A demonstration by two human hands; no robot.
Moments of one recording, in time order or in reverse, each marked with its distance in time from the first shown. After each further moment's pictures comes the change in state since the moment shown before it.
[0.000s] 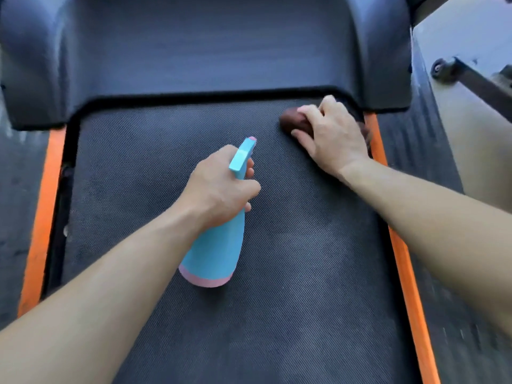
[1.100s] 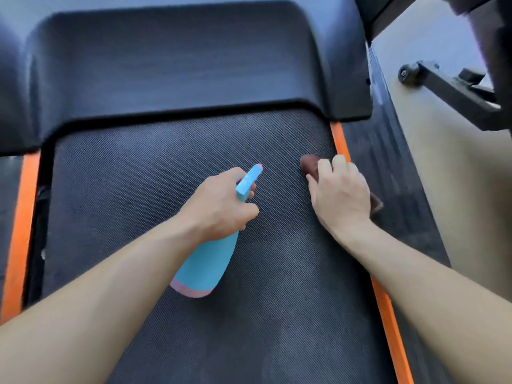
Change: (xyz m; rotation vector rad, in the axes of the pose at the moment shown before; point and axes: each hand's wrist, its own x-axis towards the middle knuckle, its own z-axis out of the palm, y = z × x) left_hand 0.005 0.017 0.026 0.246 -0.183 0.091; right_hand -0.093 -0.002 -0.030 -0.246 -0.015 0.294
